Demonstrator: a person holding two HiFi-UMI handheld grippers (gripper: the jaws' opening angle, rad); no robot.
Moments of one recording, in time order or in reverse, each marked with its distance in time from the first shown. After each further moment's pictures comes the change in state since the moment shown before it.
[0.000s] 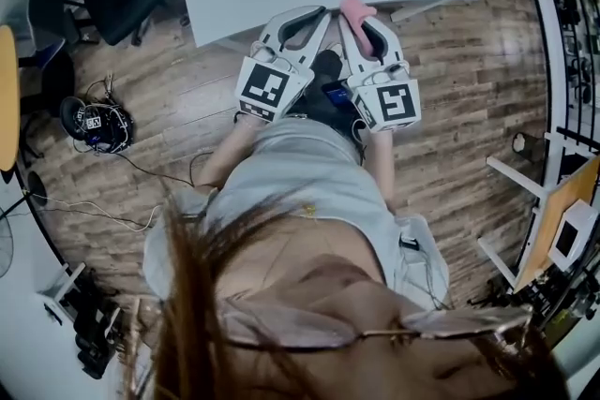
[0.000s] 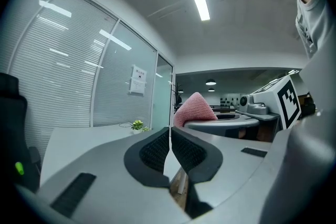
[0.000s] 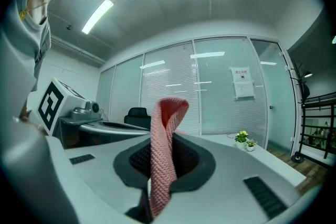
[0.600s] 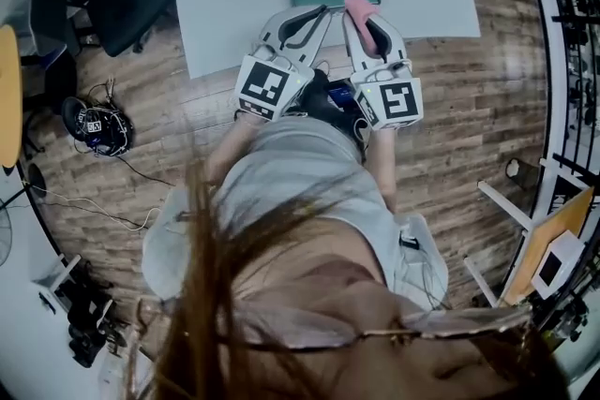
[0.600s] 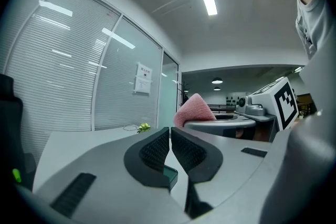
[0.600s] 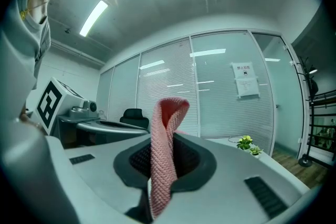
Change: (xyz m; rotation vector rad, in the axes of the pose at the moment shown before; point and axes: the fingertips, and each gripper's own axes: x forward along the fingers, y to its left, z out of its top) left arm 0.100 0.063 0.018 -0.002 0.008 0.050; right arm 0.080 -0.097 0.005 0.010 -0.010 0.043
